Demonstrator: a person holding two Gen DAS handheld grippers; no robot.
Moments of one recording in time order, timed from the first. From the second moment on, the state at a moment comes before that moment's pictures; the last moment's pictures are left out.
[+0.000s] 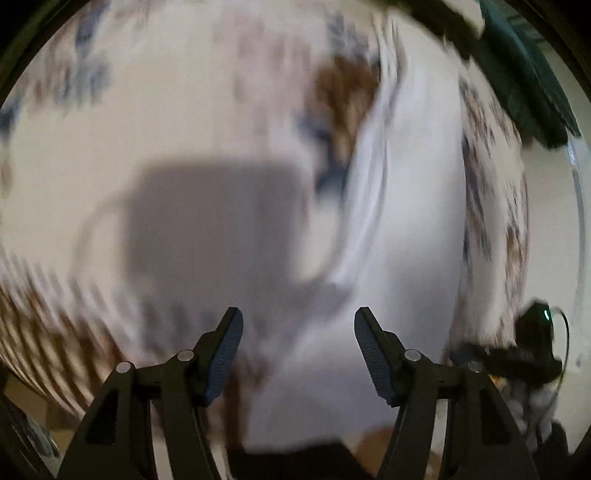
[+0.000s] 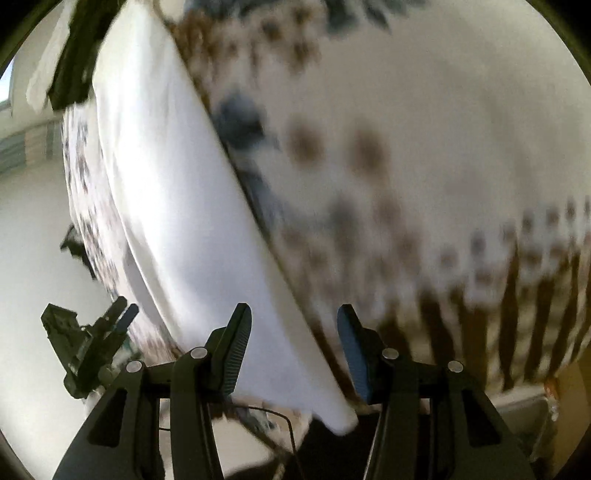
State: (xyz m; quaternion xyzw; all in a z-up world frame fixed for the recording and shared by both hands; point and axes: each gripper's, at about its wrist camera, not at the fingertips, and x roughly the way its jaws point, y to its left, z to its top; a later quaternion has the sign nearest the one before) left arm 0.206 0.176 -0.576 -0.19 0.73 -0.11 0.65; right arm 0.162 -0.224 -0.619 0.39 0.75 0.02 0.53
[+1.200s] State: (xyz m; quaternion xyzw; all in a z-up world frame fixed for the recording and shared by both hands) left arm 0.200 0.183 -0.542 -0.33 0.64 -0.16 0.67; right arm 0.159 -0.225 -0.599 0.38 0.74 0.05 0.55
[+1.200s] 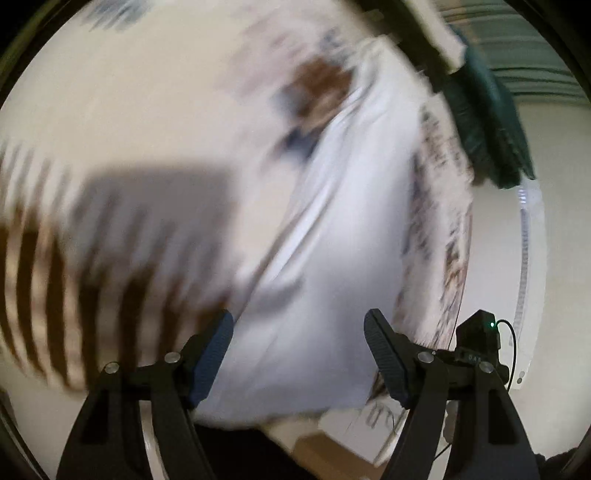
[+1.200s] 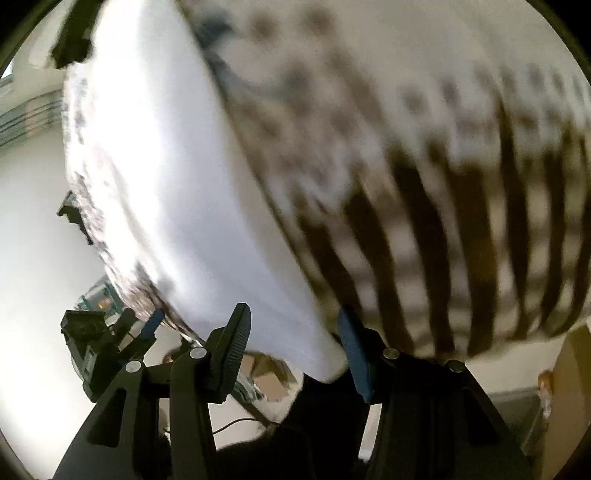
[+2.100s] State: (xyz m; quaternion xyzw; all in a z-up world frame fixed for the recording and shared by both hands) left arm 0.590 0.081 -0.614 -0.29 0.56 -0.25 0.74; right arm 0.638 -0.279 -0.649 0.44 0.59 0.12 0.67
